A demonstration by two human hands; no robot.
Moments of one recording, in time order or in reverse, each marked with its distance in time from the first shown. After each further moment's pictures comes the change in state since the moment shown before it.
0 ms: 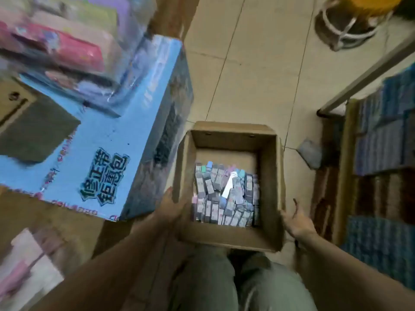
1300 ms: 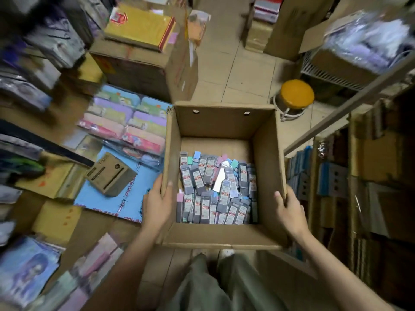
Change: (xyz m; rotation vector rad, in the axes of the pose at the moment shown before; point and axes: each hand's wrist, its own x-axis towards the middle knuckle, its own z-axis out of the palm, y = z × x) left_hand -0.331 0.289 -0.281 -0.045 0.321 0.371; right_hand -0.384 -0.191 -0.282 0.170 0.320 -0.415
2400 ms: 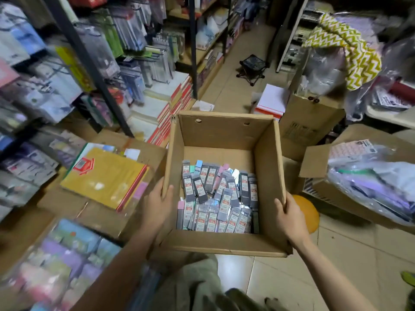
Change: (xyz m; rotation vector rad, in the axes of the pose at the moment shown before) left_hand 0.527 0.381 0.092 -0.058 0.139 0.023; right_hand 0.588 -0.324 -0.140 0.030 0.014 -0.187
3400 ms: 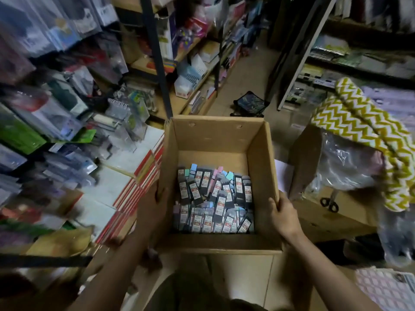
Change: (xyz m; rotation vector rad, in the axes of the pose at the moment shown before) left_hand 0.546 0.315 0.185 0.070 0.005 -0.063; right_hand 0.644 -0.205 -0.036 -0.026 -0.056 -0.012
